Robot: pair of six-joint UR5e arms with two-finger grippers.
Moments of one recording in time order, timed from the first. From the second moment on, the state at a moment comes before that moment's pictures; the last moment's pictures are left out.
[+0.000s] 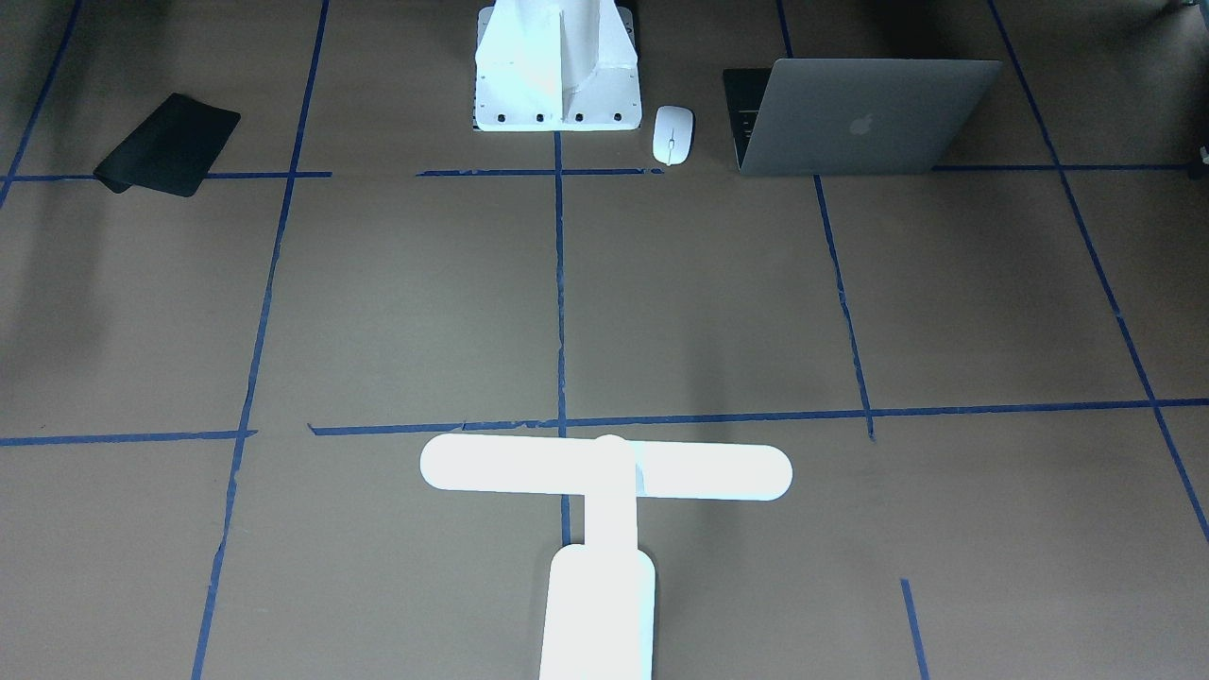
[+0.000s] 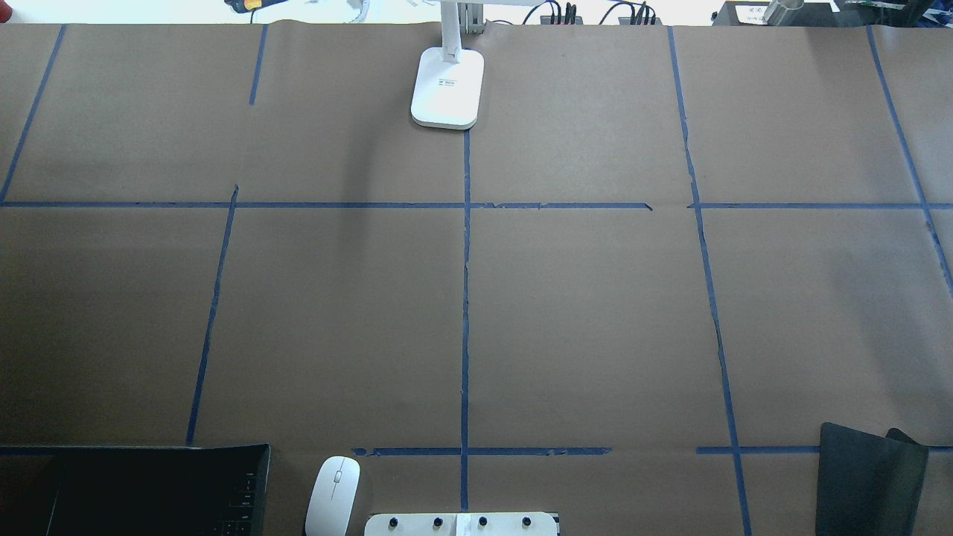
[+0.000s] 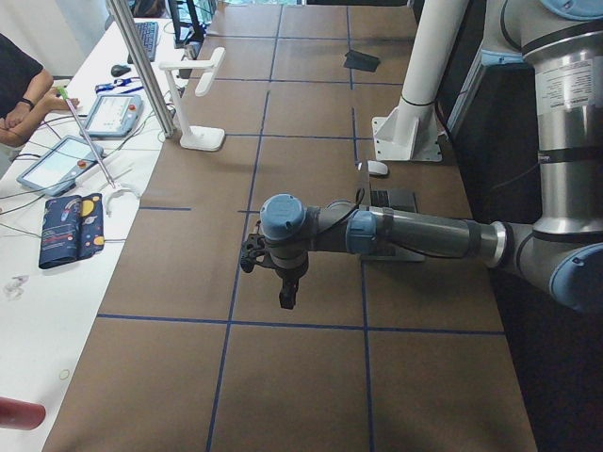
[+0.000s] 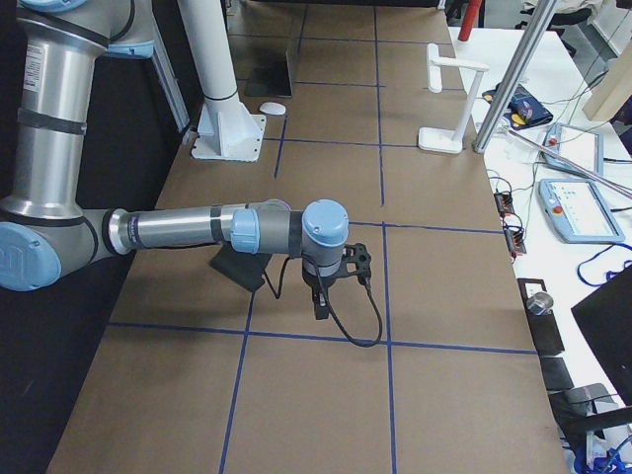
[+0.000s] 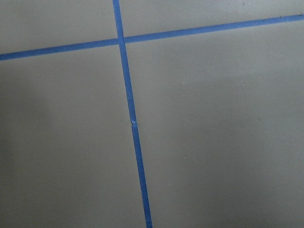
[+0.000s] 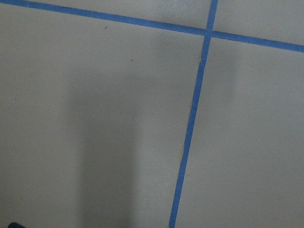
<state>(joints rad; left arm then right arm) -1.51 -1.39 -1.88 -1.47 -2.43 0.09 1.52 -1.78 1.90 -1.69 2.37 -0.14</state>
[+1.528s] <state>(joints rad) -0.99 -1.39 -2.32 -1.46 -2.40 -1.19 1.50 -1.77 1.92 -1.69 2.37 -0.13</state>
